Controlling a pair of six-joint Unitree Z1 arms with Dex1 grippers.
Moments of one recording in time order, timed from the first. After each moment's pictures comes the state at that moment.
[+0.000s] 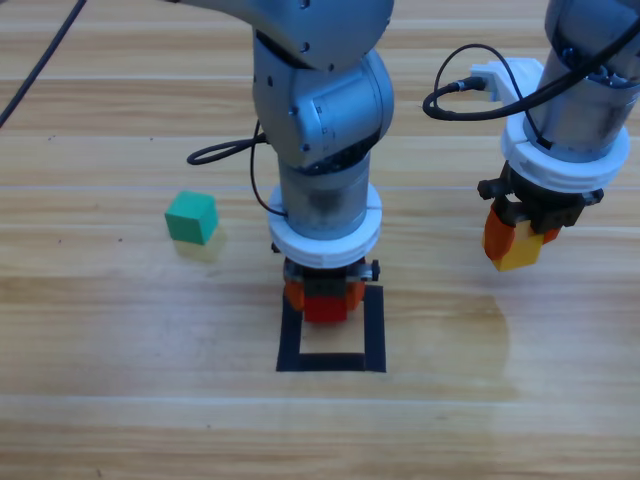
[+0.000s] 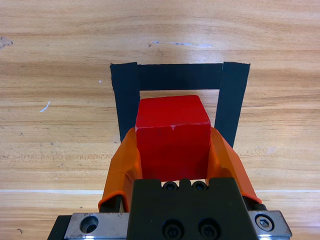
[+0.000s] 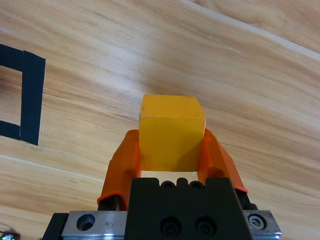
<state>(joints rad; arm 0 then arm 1) -0.97 2.31 -1.88 0.97 0.10 -0.96 0.70 2.13 -1.63 0.97 -0.02 0.35</state>
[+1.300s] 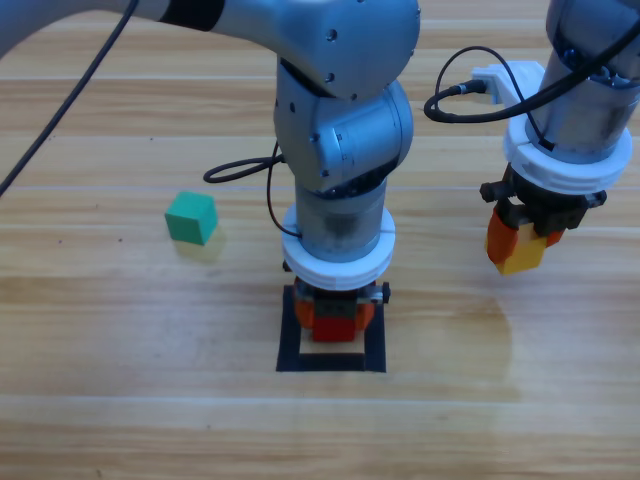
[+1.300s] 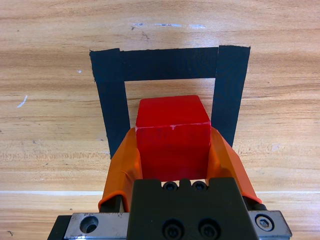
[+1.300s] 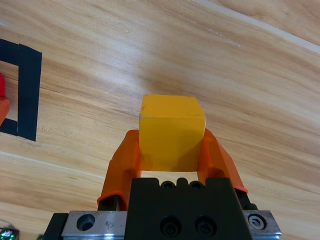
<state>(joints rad) -1.00 2.34 -1.89 0.97 0.10 -0.97 0.70 2.13 -1.63 0.99 -0.02 0.35</state>
